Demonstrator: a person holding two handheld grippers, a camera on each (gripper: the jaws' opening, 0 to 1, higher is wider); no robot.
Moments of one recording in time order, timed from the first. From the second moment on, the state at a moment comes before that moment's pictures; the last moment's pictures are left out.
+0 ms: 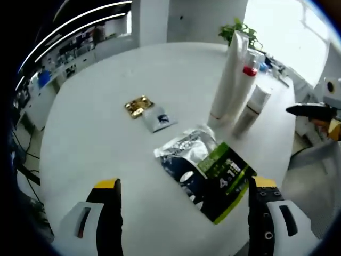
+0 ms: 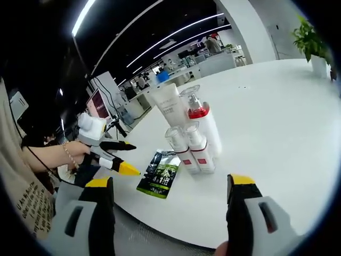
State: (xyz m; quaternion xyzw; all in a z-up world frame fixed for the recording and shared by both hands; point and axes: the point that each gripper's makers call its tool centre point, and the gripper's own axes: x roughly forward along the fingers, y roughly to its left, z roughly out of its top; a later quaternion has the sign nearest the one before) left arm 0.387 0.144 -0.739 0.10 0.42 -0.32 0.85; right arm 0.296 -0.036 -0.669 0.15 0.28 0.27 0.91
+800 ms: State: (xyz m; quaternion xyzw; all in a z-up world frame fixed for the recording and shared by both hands) left arm 0.455 0.120 -0.753 0.10 0.43 -0.26 0.86; right arm 0.299 -0.044 -0.674 0.14 0.28 0.25 0.92
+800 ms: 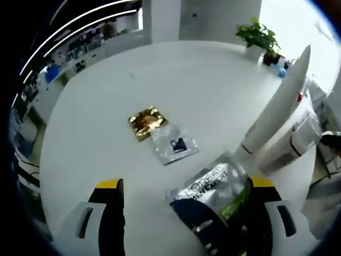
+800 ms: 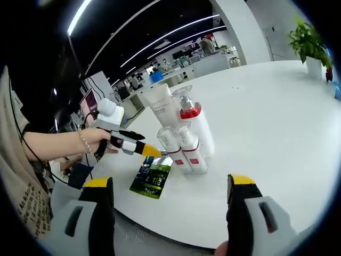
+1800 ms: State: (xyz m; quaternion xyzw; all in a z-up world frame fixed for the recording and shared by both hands) left arm 0.516 0.094 -0.763 0.06 0.40 -0.16 0.90; right arm 0.300 -0.048 -0.676 0.16 0.28 0.24 0.92
